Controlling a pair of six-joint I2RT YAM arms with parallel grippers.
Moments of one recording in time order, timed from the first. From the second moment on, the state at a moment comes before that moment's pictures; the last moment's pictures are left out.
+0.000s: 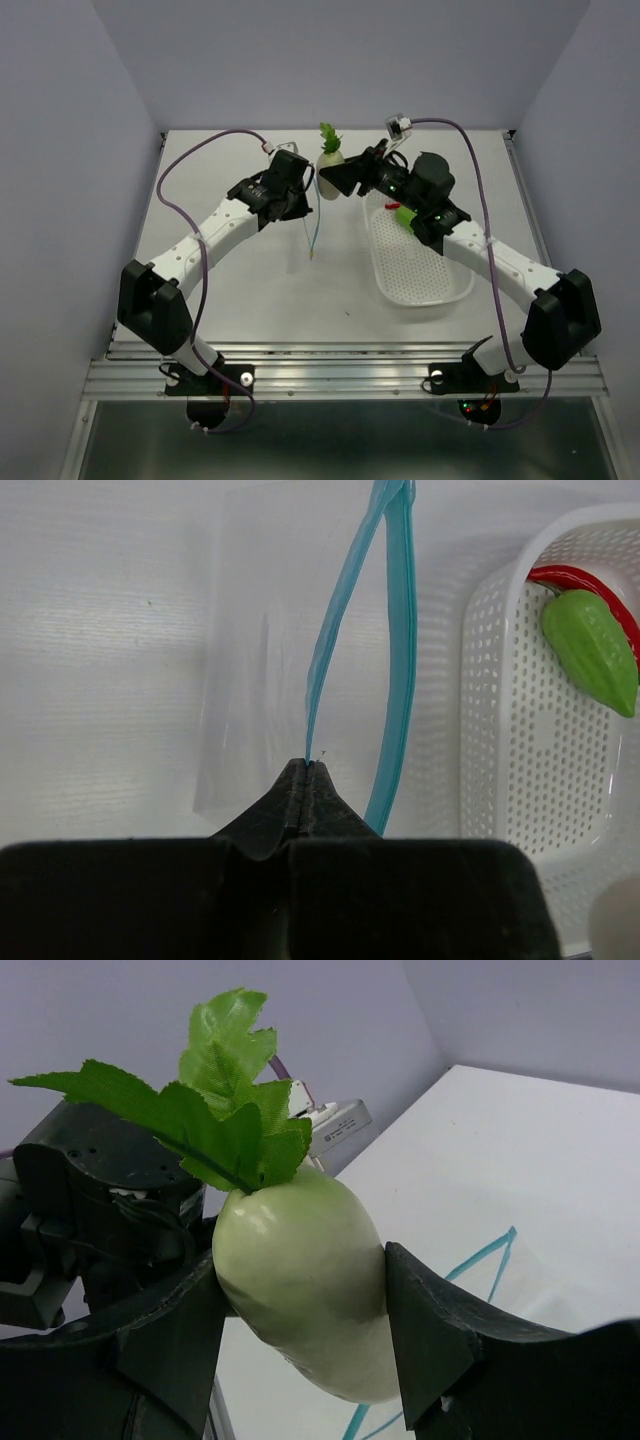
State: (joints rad) left arm -0.60 1.54 1.38 -0.65 -0.21 -0.65; right arm 0.56 1.41 1.11 0.47 -0.36 0.58
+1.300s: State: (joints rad) left arm -0.54 1.55 1.40 -0.64 -0.14 -0.68; right arm 0.64 1.71 1.04 0.70 -0.16 0.73
